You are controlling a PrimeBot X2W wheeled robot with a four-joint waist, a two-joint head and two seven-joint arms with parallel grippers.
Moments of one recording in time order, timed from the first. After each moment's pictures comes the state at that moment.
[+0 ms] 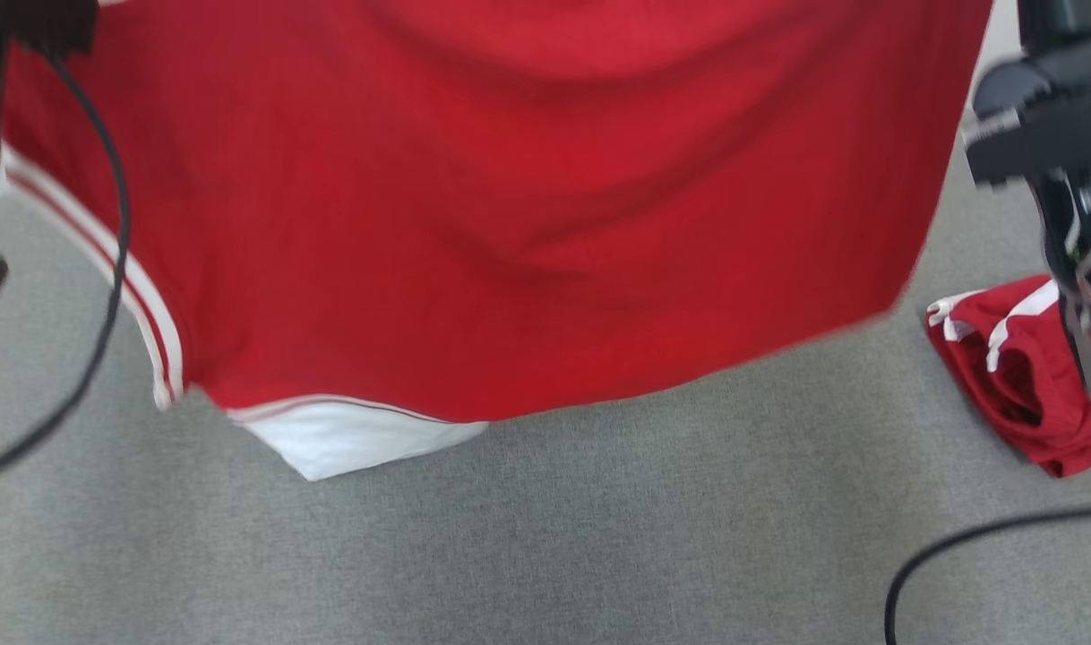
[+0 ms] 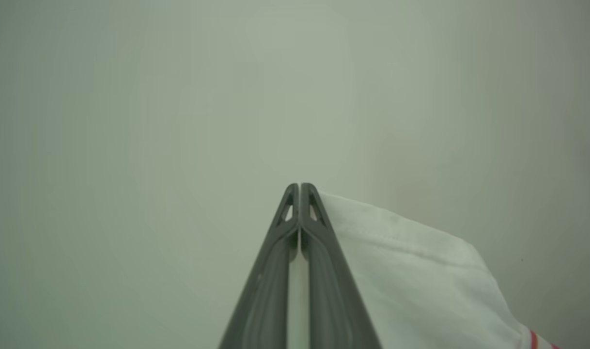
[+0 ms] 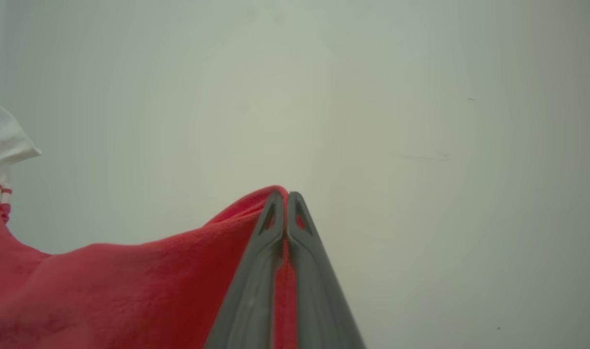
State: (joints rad) left arm -1.21 0.43 -0.28 0.02 -0.36 0.06 0.05; right arm -0.92 -0.47 0.40 0.05 0.49 0.13 -0.06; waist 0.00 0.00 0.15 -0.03
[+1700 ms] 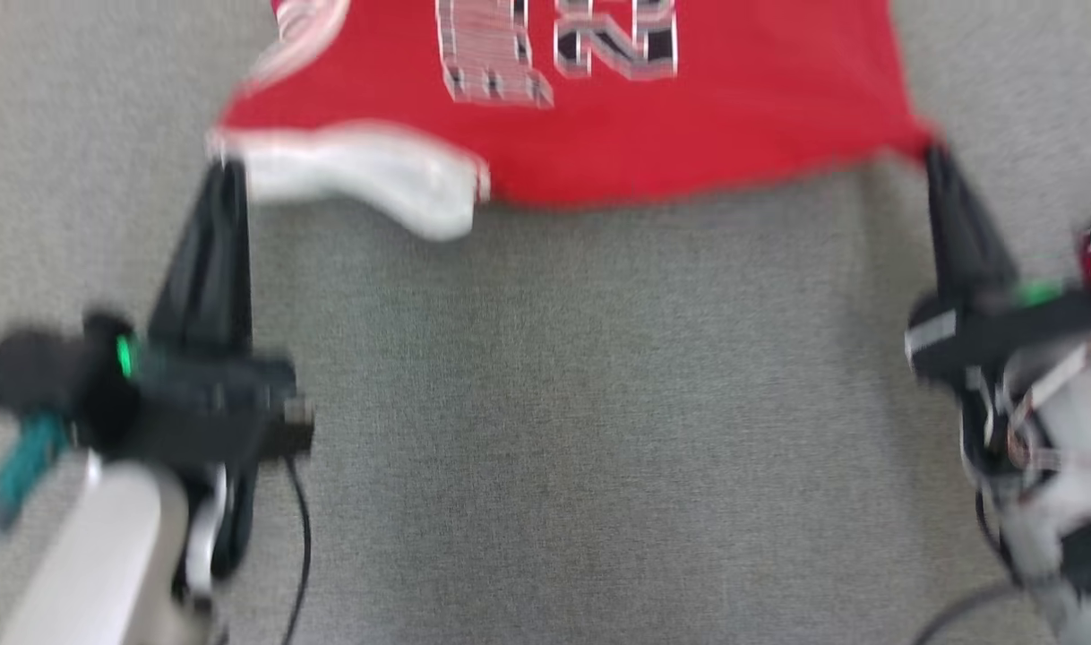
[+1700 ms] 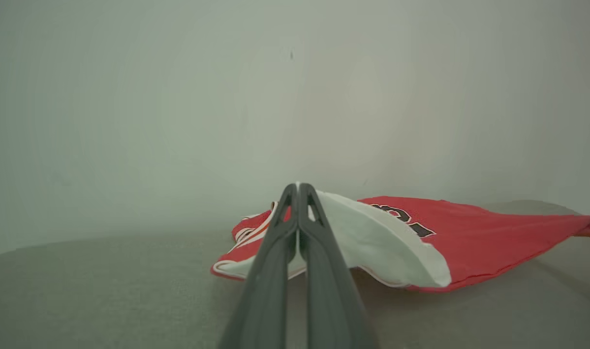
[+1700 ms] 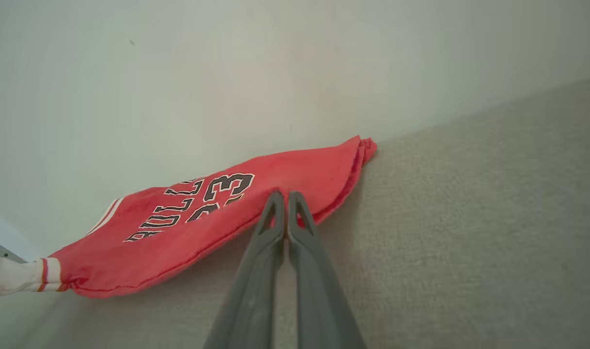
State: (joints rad) left arm -0.61 0.31 -0.30 -0.11 -0.39 0.18 -0.20; right arm -0.69 -0.47 0.51 0.31 0.87 0.13 -0.26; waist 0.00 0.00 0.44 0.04
